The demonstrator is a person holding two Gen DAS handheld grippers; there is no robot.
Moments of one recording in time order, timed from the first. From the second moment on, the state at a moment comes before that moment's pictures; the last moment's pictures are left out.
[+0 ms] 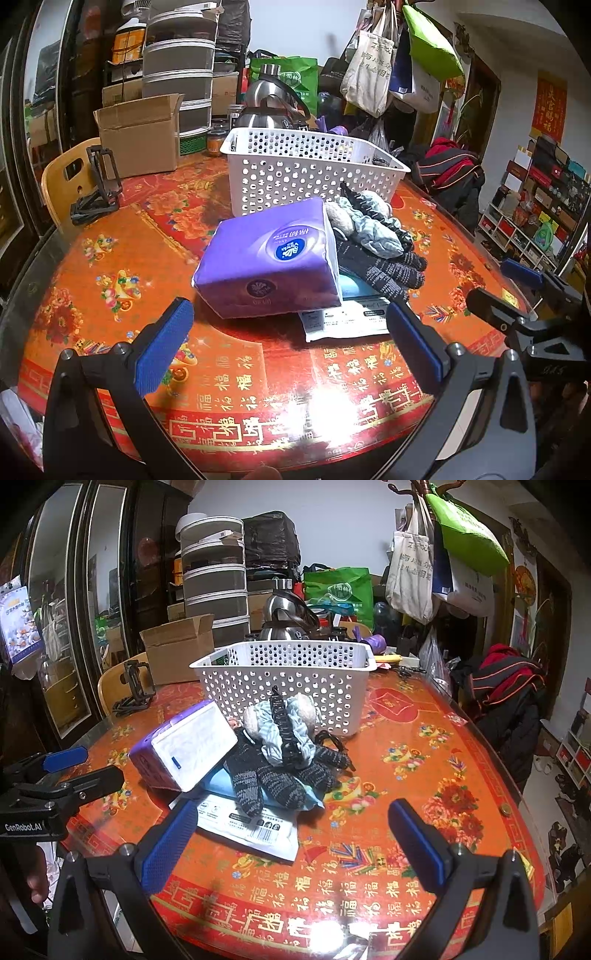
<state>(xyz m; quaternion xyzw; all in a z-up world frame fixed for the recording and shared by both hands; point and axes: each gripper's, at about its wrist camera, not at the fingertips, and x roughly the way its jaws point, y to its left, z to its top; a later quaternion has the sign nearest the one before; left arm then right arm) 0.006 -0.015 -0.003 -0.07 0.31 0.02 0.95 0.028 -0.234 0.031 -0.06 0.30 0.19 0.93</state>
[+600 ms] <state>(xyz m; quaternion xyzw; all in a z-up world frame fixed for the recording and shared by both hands) 0.008 -0.013 -0.004 -0.08 0.31 0.01 0.95 0.026 -0.232 0.027 -0.07 0.30 0.18 0.94</state>
